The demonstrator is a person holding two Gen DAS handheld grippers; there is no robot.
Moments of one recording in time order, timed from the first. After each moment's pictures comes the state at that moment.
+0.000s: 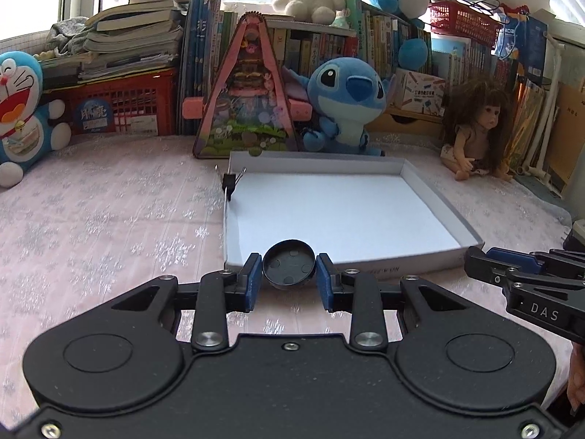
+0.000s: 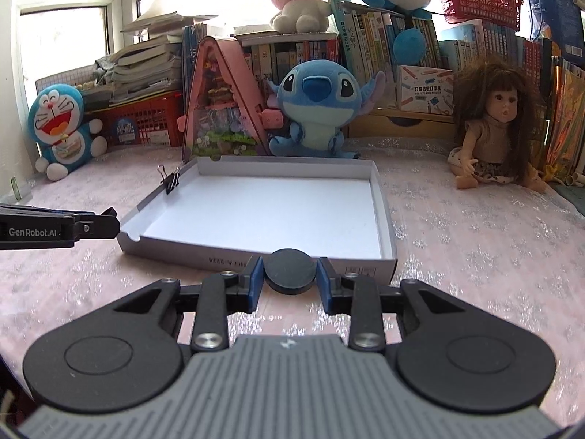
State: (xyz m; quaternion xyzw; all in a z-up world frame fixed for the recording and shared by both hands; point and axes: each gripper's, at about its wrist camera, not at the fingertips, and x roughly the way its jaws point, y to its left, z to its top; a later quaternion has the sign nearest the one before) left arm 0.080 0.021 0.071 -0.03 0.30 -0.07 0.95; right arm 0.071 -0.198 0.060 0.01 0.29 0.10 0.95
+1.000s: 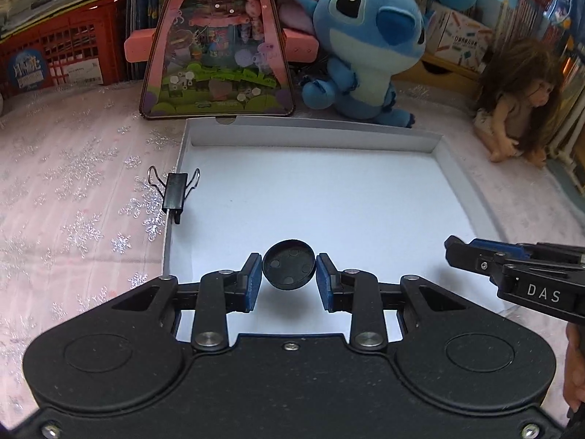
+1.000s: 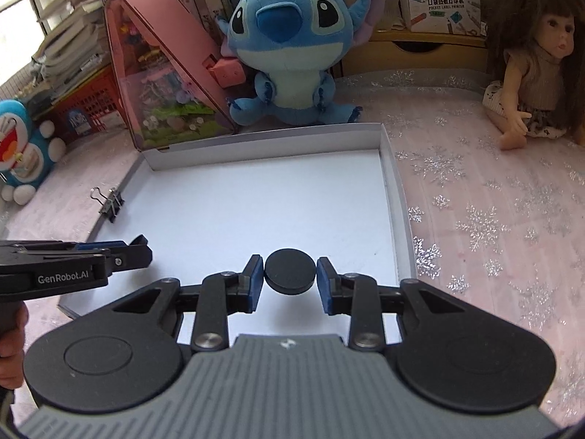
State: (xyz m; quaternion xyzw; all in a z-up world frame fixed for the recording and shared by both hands) left arm 0.250 -0.005 0.038 -0.04 0.45 -0.08 0.89; right arm 0.224 -0.207 0.041 0.06 0.43 0.10 0.89
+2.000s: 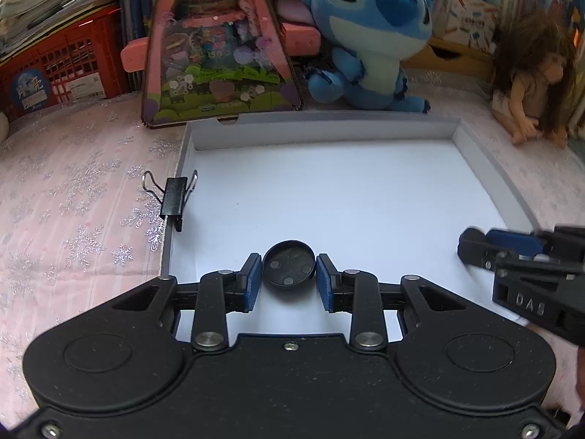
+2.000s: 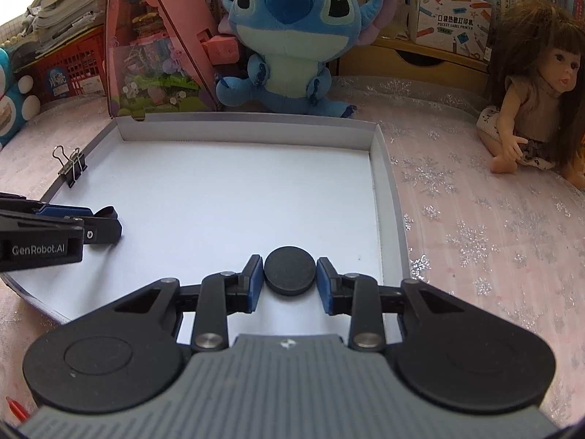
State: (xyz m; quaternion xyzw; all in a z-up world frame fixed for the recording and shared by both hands) left arm 0.255 -0.014 0.026 -0.01 0.44 -0.06 0.90; right arm 0.226 -0.194 0.020 -0.01 0.41 0.07 0.91
